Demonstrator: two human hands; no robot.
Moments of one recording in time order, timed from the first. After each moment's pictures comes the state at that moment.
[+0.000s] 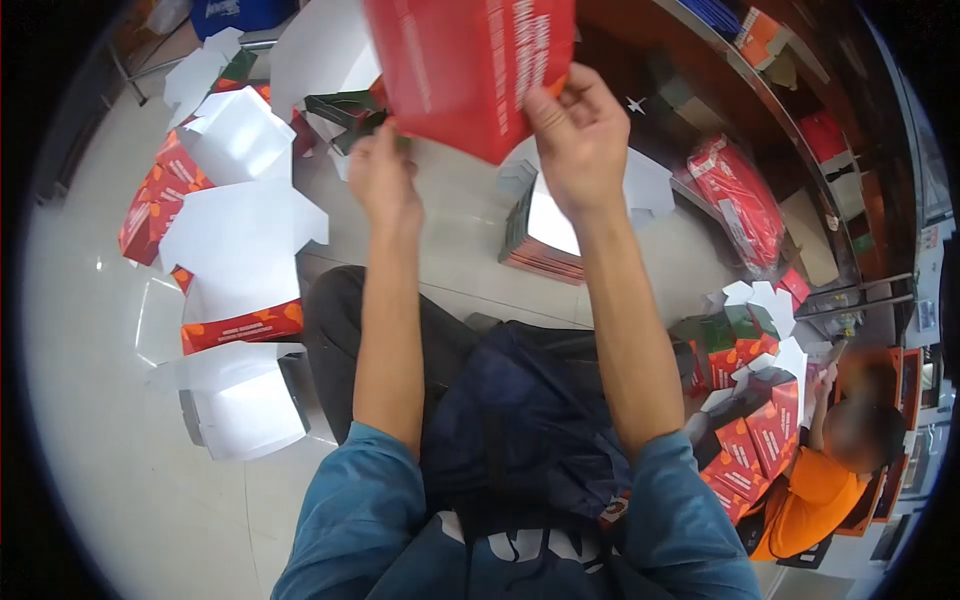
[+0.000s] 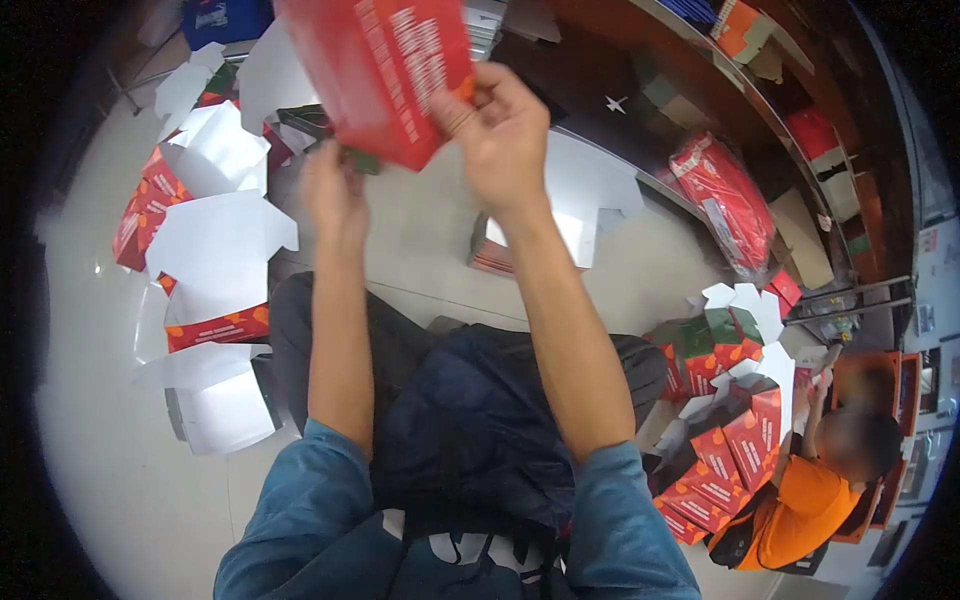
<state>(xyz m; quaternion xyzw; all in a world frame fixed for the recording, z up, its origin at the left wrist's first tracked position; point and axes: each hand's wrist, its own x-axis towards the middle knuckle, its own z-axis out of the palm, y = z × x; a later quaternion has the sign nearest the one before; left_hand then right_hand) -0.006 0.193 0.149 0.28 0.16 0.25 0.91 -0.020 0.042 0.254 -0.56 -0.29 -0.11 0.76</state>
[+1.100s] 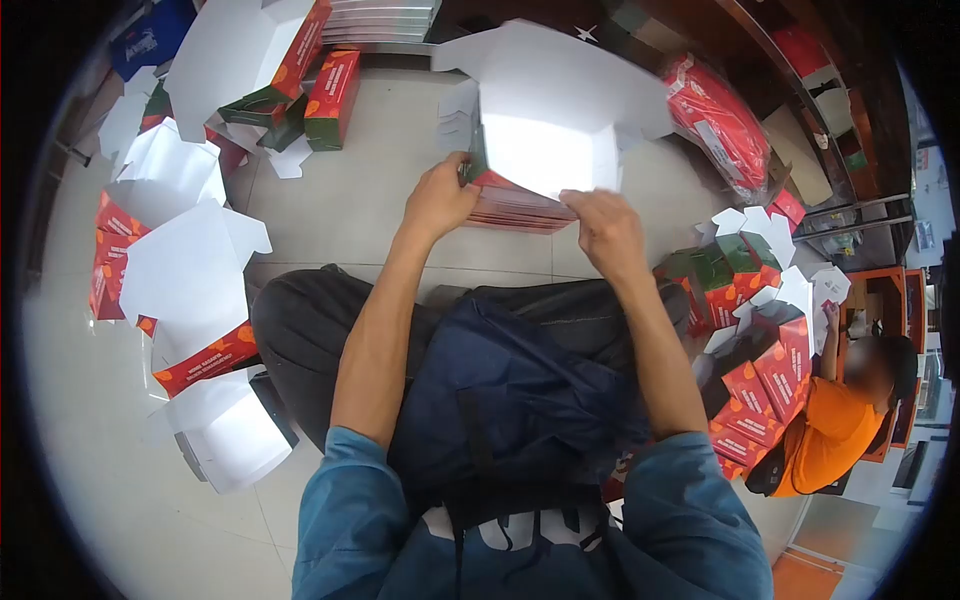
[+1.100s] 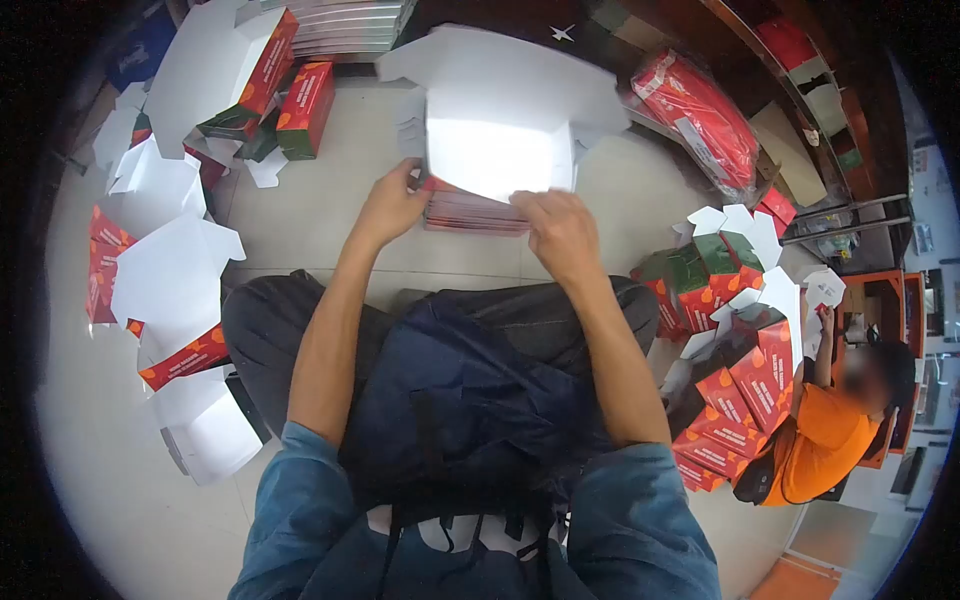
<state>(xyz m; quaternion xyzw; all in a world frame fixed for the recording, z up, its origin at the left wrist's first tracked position) -0.012 0.091 0.068 0.84 -0.11 -0.02 0.53 -0.098 -0.149 0.133 -0.94 -0.23 -0.24 0.09</state>
